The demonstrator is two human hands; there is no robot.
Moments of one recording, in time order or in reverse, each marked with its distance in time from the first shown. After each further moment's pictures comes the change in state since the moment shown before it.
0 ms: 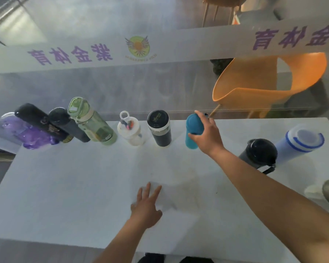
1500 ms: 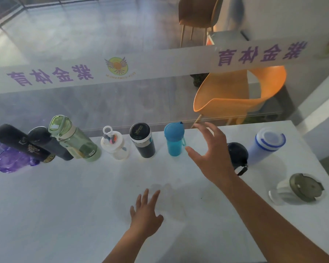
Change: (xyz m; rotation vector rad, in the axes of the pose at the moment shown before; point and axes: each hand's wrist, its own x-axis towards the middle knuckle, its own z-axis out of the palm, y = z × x) left_hand -0.009 0.046 -0.007 -0.099 0.069 0.080; right_hand -0.082 -0.032 -0.074 -0.208 0.299 -0.189
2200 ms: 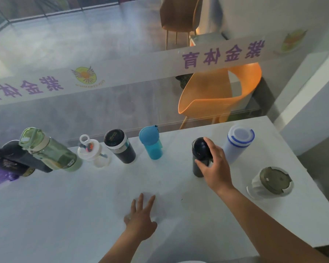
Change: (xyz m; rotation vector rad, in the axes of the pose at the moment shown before) left_hand 0.012 0.045 0.027 0.178 -0.064 -0.010; right_hand -0.038 0.126 -0.012 0.156 0.054 0.206
